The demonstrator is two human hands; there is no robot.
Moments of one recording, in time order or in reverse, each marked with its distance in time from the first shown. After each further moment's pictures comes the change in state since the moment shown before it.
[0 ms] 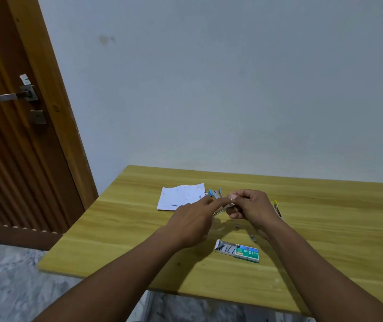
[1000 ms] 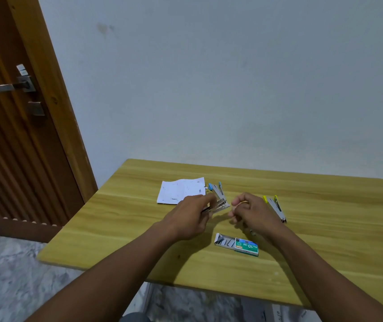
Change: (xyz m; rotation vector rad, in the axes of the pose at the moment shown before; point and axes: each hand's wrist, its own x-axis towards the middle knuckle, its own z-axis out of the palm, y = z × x) left_hand 0.002 -0.022 0.018 -0.291 0.070 -0.016; right_hand -0.022 0.015 -0.012 -0.277 -0.129 0.010
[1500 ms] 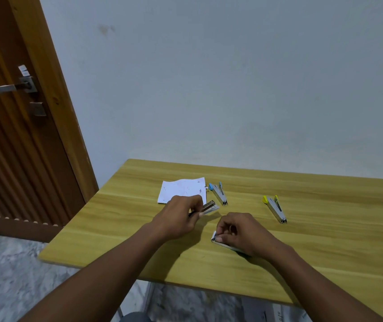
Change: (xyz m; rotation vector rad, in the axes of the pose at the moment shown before) left_hand -0.014 -0.020 -0.009 -0.020 0.052 -0.063; right_hand -0.012 0.019 0.017 -0.639 -0.203 -0.354
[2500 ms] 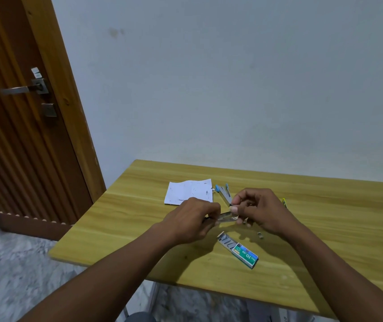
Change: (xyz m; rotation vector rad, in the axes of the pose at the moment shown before) left_hand -0.002 0.023 -0.011 0.120 -0.062 0.202; right_hand 0.012 -0.018 -0.049 0.531 0.158 0.077
